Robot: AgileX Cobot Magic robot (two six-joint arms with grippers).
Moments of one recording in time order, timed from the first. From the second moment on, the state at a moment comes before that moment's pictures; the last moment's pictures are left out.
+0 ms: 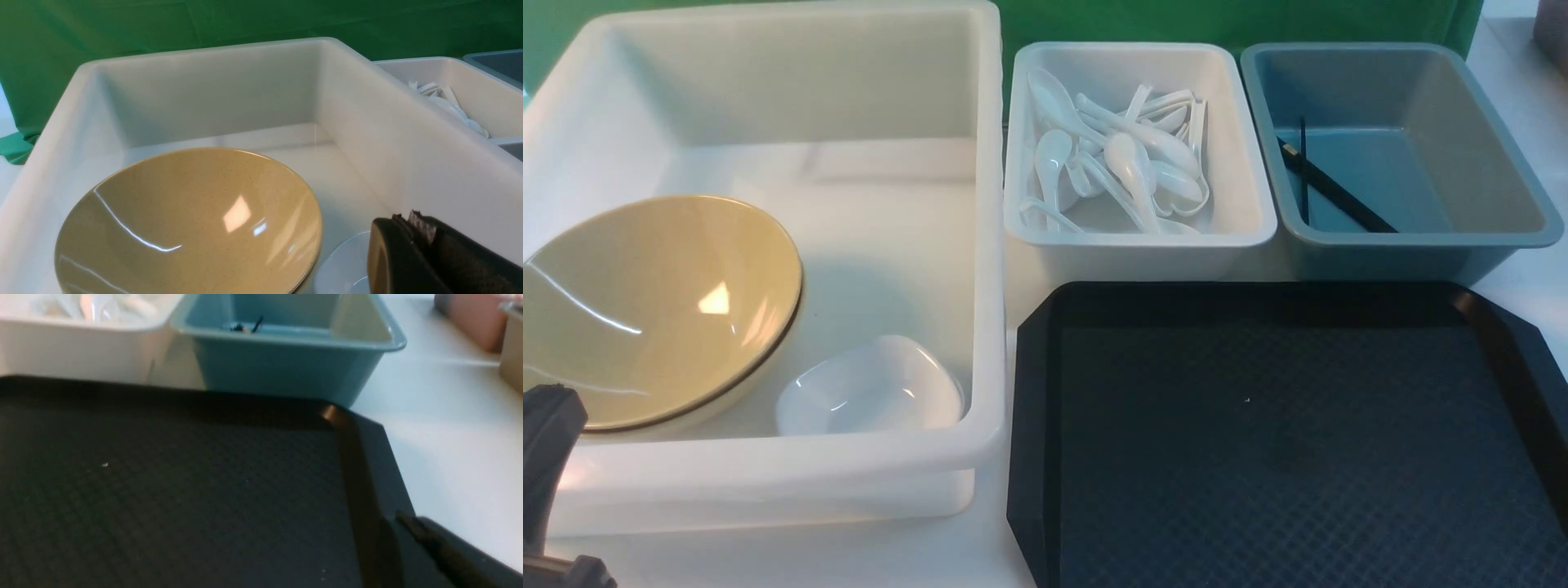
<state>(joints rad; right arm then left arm) -0.07 -0.01 0.03 0.08 0.32 -0.11 -0.09 0.18 -0.27 -0.22 0.31 0.24</state>
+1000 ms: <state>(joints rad) -0.07 -0.01 0.03 0.08 0.32 -0.11 -0.06 0.08 -0.22 -0.12 0.33 0.19</state>
